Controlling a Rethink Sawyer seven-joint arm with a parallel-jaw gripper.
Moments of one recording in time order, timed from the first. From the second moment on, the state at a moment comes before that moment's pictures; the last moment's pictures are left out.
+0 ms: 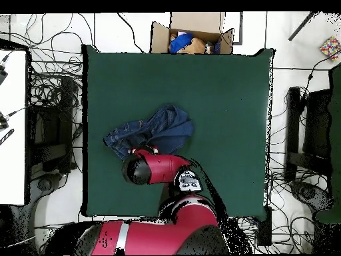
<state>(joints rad) -0.11 -0.46 0.03 1.86 -0.15 0.02 1.69</state>
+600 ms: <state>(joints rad) -0.12 -0.48 0.03 1.87 -0.15 0.02 1.69</state>
